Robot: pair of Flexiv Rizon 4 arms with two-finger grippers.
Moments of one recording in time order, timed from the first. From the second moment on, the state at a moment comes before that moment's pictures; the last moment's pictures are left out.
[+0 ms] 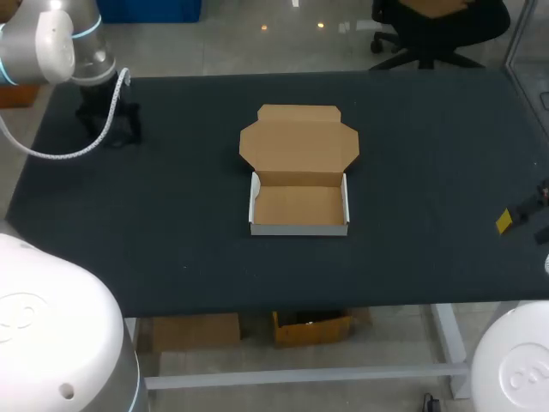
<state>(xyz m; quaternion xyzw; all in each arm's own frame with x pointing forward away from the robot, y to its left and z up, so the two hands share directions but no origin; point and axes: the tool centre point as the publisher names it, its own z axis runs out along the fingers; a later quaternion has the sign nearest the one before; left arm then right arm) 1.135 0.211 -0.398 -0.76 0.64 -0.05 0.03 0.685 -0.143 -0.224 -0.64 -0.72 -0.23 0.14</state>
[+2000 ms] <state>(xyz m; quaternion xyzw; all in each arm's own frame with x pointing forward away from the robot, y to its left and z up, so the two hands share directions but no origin) 1.141 0.215 -0.402 -0.77 0.64 -0.04 0.03 0.685 -0.143 -0.224 -0.64 -0.72 -0.23 0.14</state>
